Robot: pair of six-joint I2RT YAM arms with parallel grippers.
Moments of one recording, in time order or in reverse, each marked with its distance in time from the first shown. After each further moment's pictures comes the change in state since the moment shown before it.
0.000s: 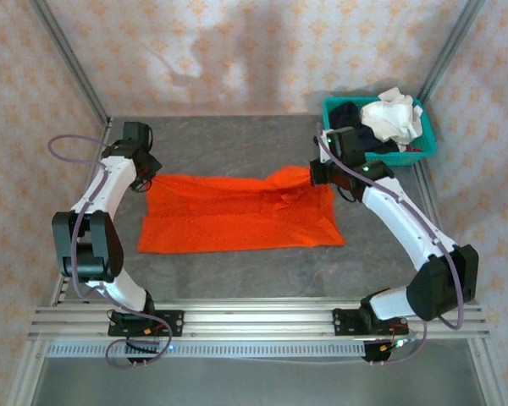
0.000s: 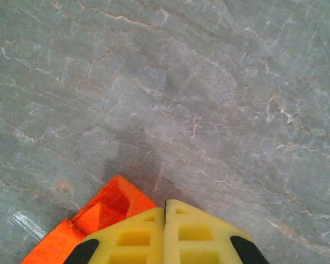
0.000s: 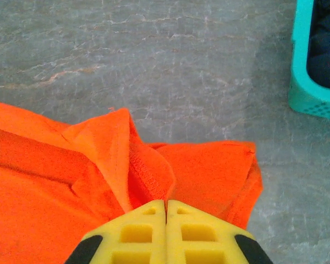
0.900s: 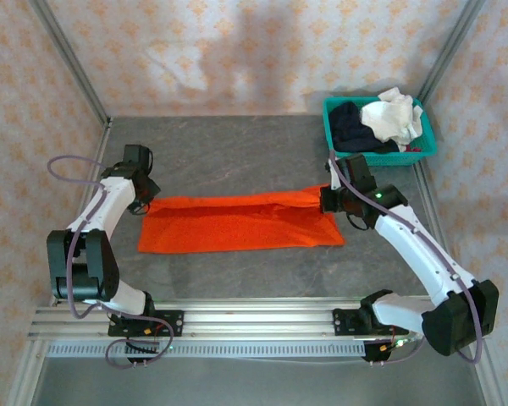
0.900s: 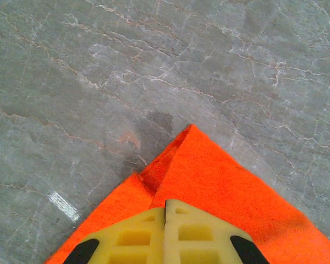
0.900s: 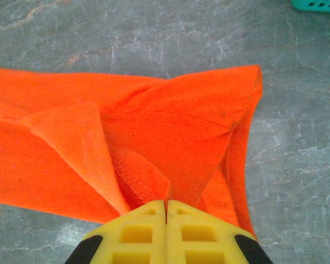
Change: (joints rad) left arm 0.000 -0.135 -0.224 -0.001 -0.049 0.018; right arm 0.009 -0.171 -0.175 -0.133 -0.007 0.114
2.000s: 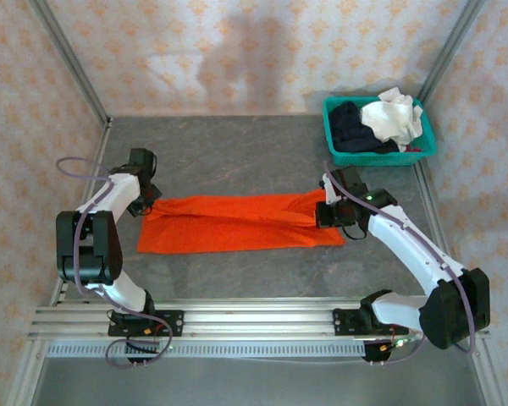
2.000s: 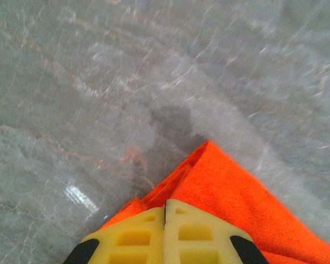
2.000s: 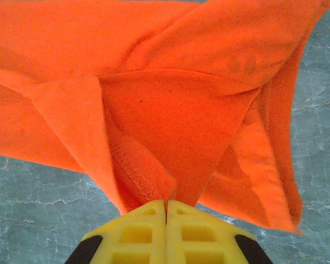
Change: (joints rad) left arm 0.011 0.125 0.028 0.043 -0.034 0.004; right arm 0.000 0.047 -0.077 -0.042 -0.128 0.037
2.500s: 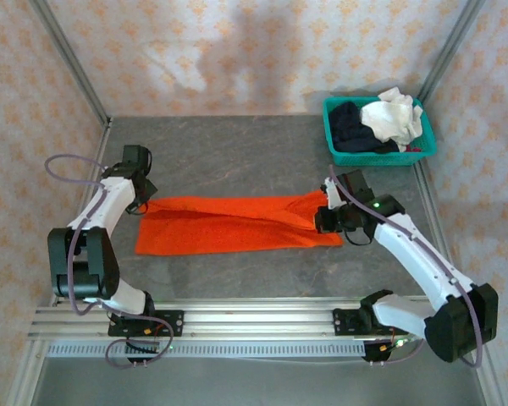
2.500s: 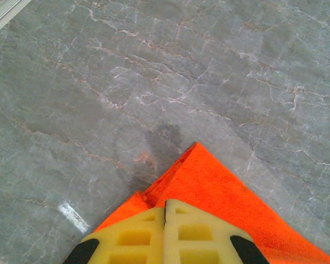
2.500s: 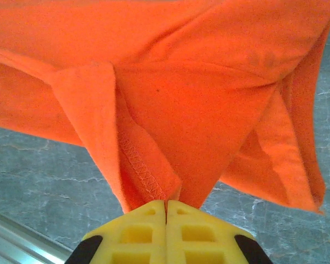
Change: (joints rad) left arm 0.001 -0.122 -0.034 -0.025 -0.032 0.003; right arm 0.002 -0.103 -0.023 -0.035 -0.093 0.027
